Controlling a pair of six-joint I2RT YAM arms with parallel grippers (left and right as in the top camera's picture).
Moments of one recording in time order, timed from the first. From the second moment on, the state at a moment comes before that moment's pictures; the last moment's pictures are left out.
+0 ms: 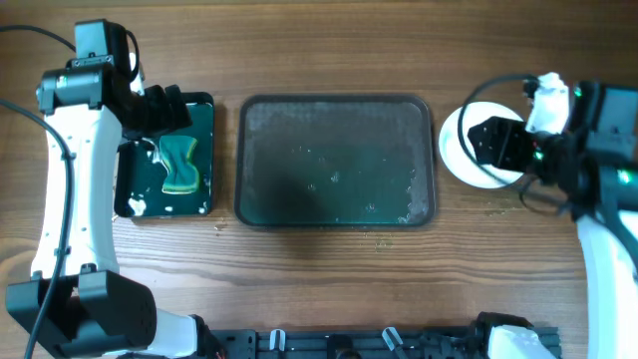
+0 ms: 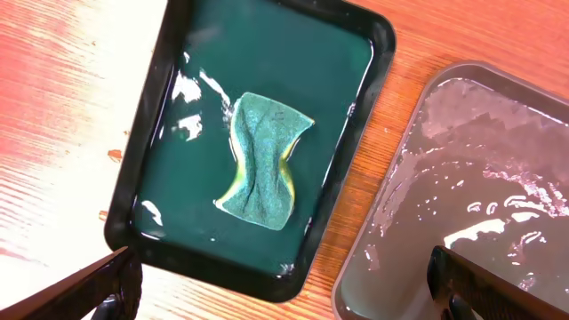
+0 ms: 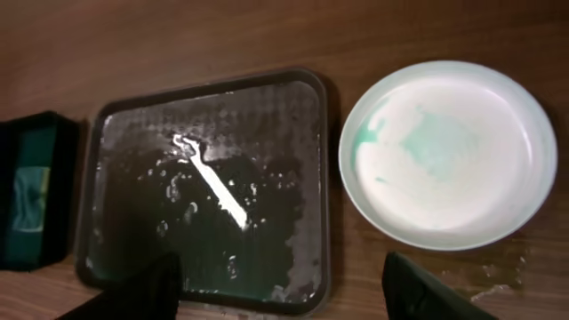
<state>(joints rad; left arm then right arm) 0.12 1.65 1.60 -1.21 -0.04 -0.24 -0.14 1.16 1.23 -1.00 -0.36 0.08</state>
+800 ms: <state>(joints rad) 0.12 1.66 1.60 -1.21 -0.04 -0.25 0.01 0.75 0.97 -0.54 -0.34 0.08</state>
